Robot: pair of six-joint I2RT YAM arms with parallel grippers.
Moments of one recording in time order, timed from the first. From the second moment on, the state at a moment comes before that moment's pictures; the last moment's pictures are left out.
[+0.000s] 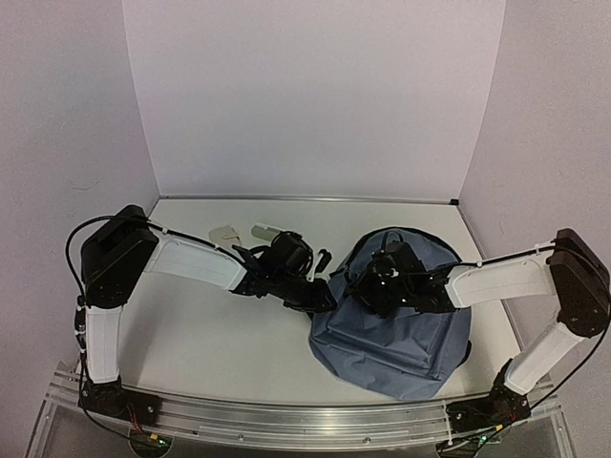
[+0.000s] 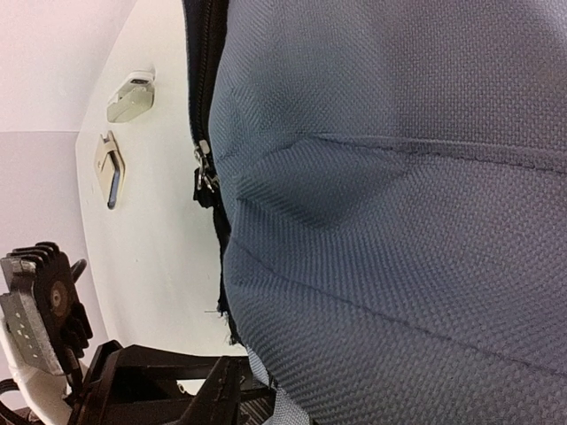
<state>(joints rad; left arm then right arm) -0.98 2.04 1.29 -0.01 0.31 -0.65 0.83 1.59 0.79 0.06 0.10 1.31</state>
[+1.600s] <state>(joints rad) -0.92 1.94 1.14 0.10 0.30 -0.76 0.83 1.42 0.79 0.04 0.20 1.35</state>
